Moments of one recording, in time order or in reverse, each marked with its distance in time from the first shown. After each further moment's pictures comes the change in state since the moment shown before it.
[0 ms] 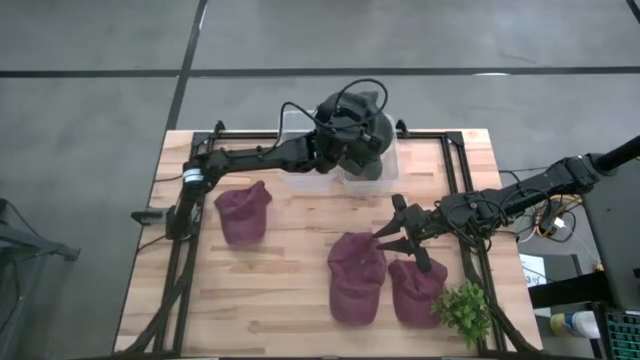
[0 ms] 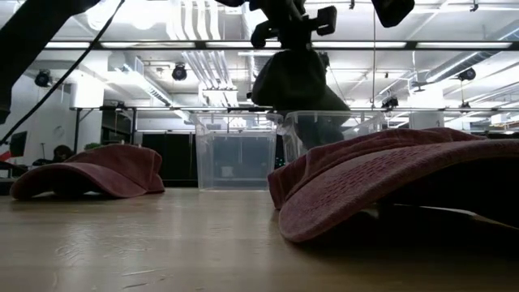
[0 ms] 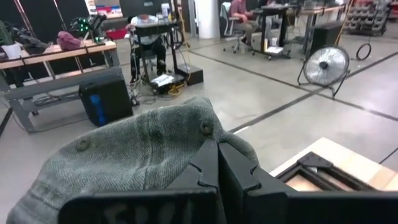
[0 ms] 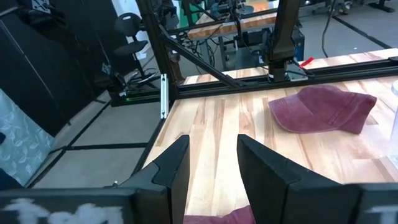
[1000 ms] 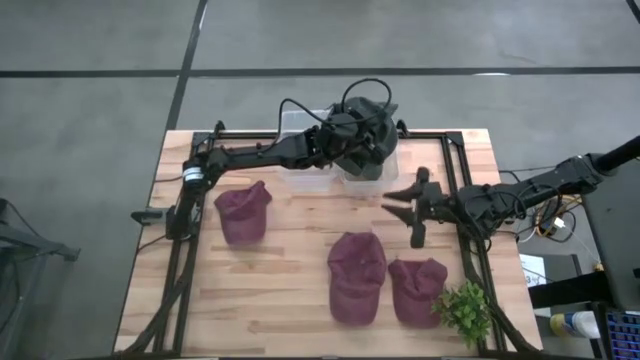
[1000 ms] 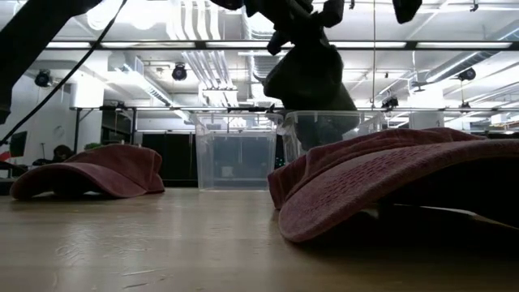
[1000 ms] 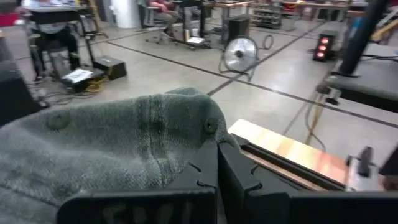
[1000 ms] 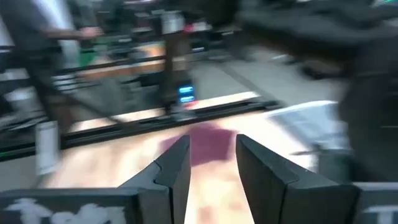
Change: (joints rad) left arm 0.025 0.000 -0.002 -0.002 0.383 -0.009; right arm -0.001 -0.121 0.009 -0.052 0.485 -0.110
